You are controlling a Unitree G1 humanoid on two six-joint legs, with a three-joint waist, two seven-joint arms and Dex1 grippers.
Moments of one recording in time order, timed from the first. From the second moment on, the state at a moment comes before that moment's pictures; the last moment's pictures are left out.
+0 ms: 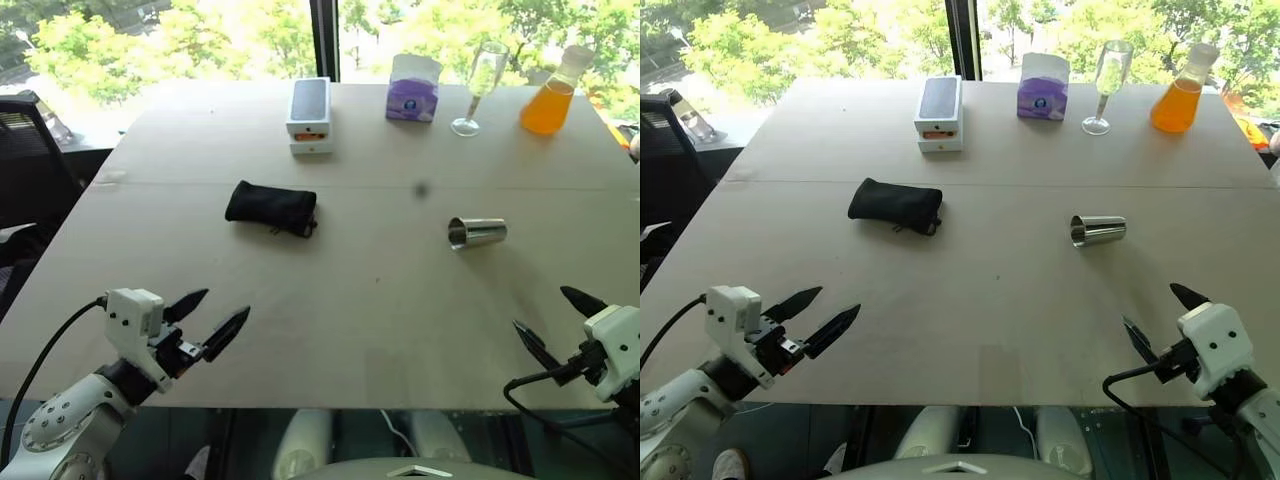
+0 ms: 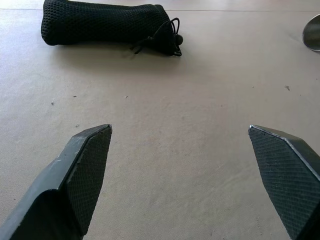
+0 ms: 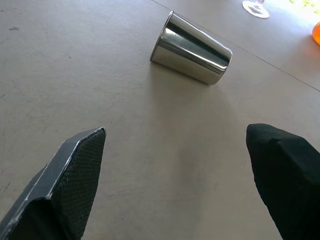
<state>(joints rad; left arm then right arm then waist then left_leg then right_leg) 0.49 0.55 0.51 -0.62 -0.70 0.50 -0.63 0.61 -0.50 -0.43 -0.69 0.29 0.19 0.59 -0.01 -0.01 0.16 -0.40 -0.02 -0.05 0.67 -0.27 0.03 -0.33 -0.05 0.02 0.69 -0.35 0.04</state>
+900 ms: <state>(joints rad) -0.26 0.48 0.07 -0.66 -0.49 1.04 0.03 0.22 -0.60 -0.21 -0.77 0.50 0.24 0.70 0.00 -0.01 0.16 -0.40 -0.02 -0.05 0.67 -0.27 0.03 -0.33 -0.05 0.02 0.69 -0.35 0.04</state>
